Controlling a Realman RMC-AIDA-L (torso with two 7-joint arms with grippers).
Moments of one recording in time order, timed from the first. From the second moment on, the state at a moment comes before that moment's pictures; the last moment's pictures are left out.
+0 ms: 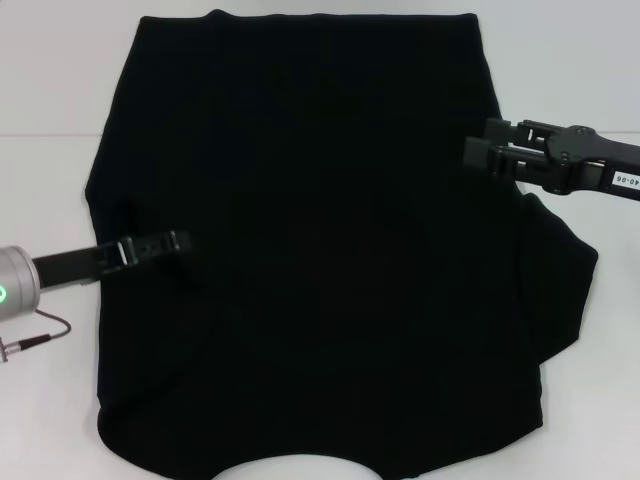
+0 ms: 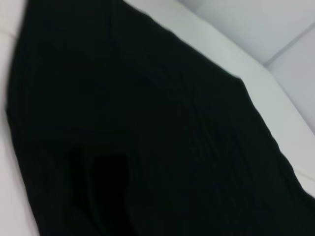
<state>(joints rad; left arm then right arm) -0.59 -2.10 0.37 0.64 2.28 1.20 -2.08 0.64 1.99 -0.65 -0.59 -1.80 -1.51 1.58</state>
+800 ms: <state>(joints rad) -0.65 -2.11 0.50 0.59 2.31 1.07 -2.12 0.64 1.99 -0.65 -0.59 -1.80 -1.52 1.58</state>
